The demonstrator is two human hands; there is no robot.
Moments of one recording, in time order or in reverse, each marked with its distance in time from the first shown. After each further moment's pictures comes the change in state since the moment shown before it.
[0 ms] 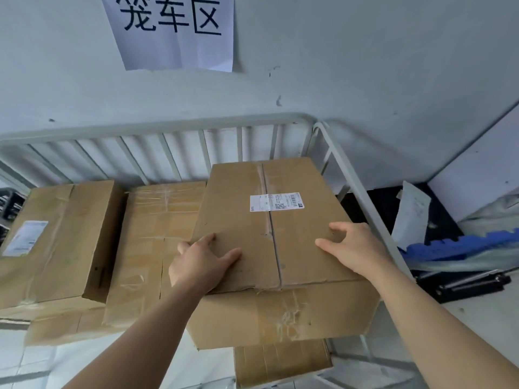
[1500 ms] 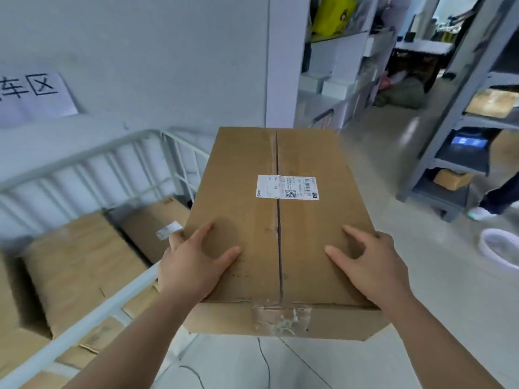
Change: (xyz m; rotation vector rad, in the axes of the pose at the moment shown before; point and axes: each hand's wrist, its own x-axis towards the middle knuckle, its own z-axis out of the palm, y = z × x) left_hand -0.439 -0.130 -0.006 0.041 0.022 0.848; right_hand -0.642 0.160 0.065 0.314 0.660 0.485
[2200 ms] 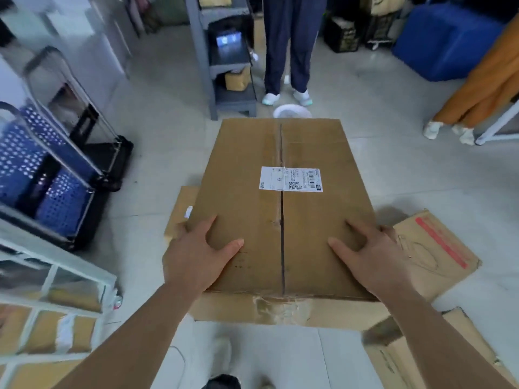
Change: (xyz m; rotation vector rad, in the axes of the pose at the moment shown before) left_hand -0.184 0.272 0.277 0.121 -0.534 0.666; right_hand -0.175 0.383 -0.103 -0.044 0.335 0.808
